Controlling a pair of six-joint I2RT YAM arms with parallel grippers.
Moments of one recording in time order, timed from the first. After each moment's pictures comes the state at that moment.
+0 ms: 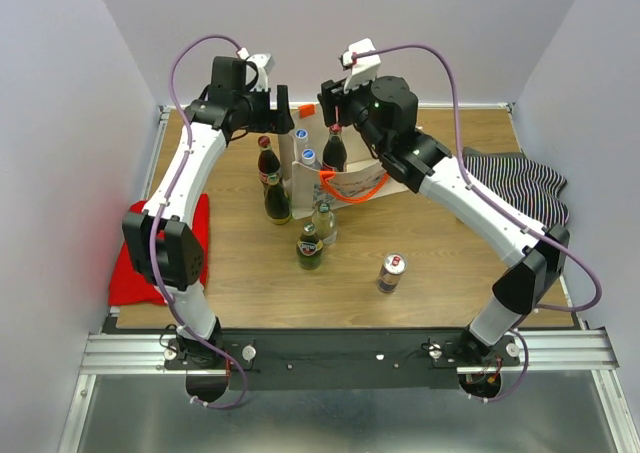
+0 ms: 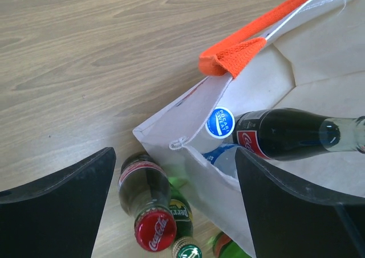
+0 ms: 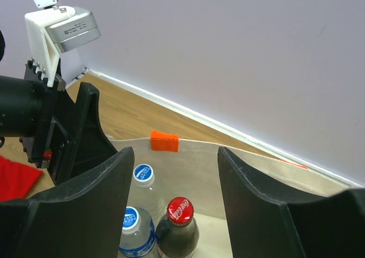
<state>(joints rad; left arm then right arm) -0.21 1.78 1.83 -0.67 0.28 -0.14 0.75 1.66 1.70 -0.03 0.26 -0.08</state>
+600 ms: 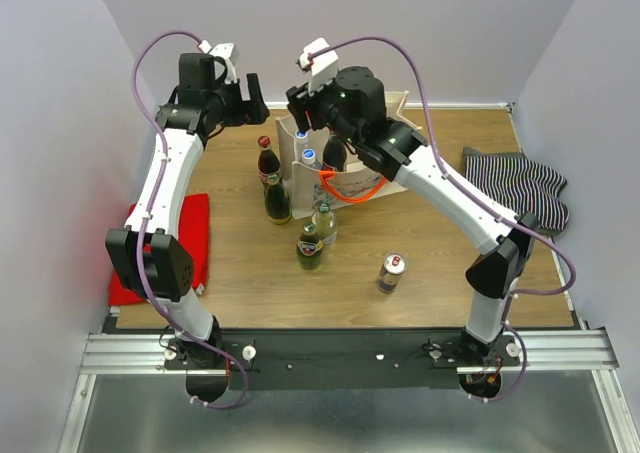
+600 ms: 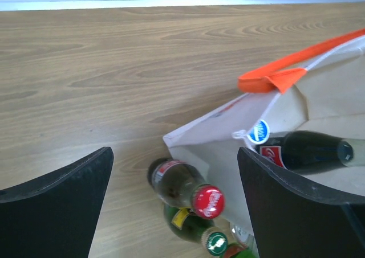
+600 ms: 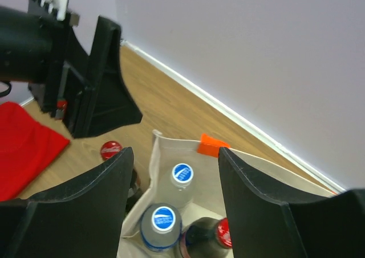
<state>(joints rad) -0.11 1.68 1.78 -0.62 0.25 -0.20 0.81 1.83 1.99 -0.25 0.16 -0.14</state>
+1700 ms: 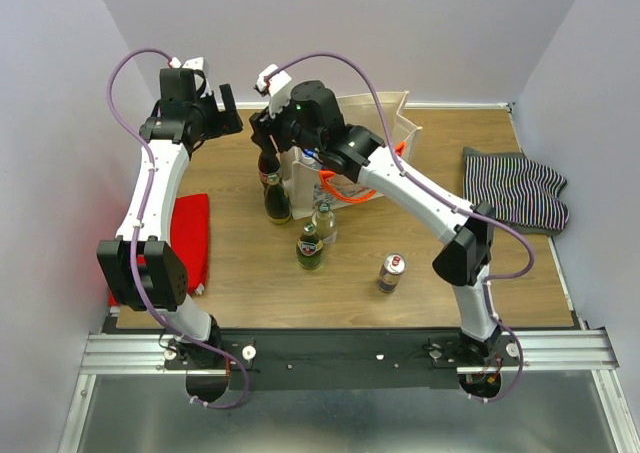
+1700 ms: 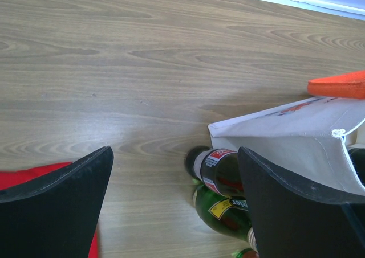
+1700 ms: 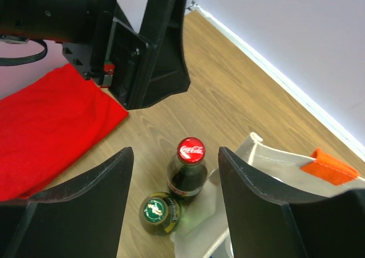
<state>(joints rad) -0.01 1.61 1.64 -0.61 0.12 -0.24 0.89 2.06 2.17 -0.36 0.00 -0.08</state>
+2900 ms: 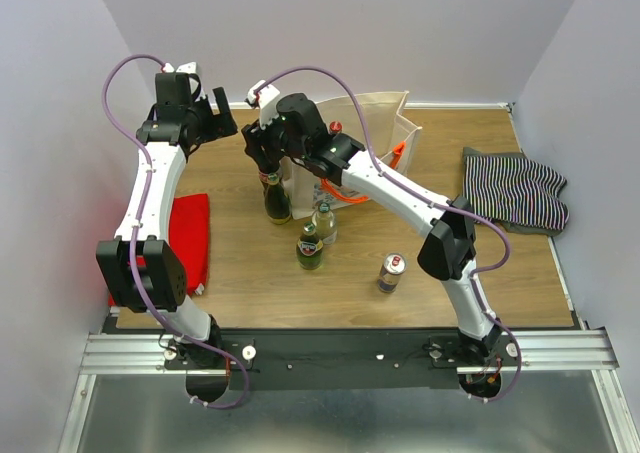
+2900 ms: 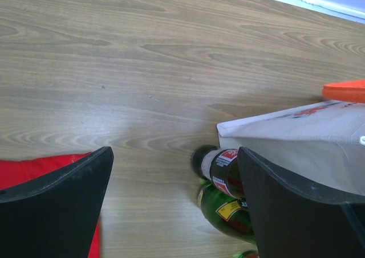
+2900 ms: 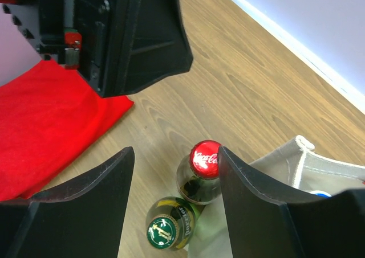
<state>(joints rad) 0.02 1.60 1.60 -0.60 0.11 -0.26 0.89 2.17 2.18 -0.32 -0.02 -0.02</state>
